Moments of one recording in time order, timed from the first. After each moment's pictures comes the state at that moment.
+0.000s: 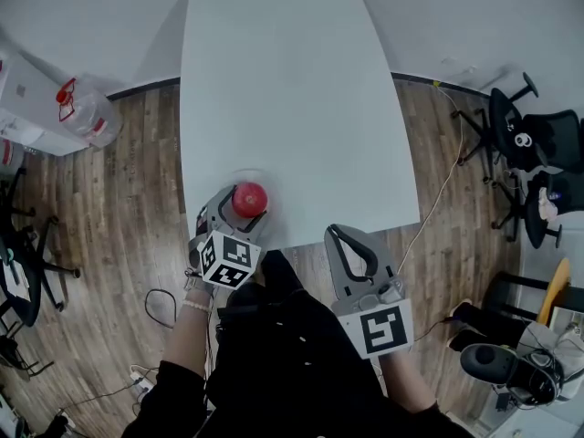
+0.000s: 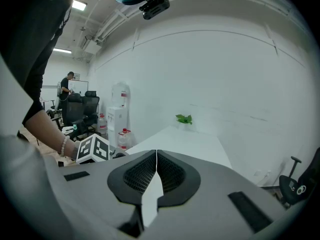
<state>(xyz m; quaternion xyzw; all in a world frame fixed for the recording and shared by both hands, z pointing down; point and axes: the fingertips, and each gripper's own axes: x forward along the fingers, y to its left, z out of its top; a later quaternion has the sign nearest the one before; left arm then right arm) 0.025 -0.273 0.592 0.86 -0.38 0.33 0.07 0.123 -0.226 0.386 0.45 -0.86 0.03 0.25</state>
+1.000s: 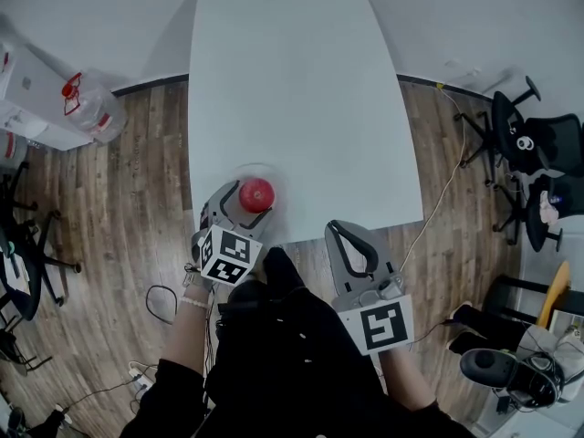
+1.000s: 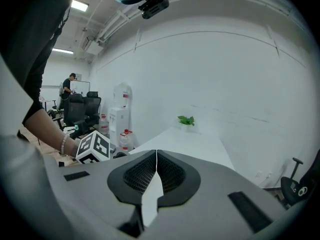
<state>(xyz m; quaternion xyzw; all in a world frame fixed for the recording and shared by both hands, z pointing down) 0.022 -0.265 0.578 0.87 -0.38 0.30 0.10 0.113 -0.218 0.383 0.44 -0.86 0.03 0.24</state>
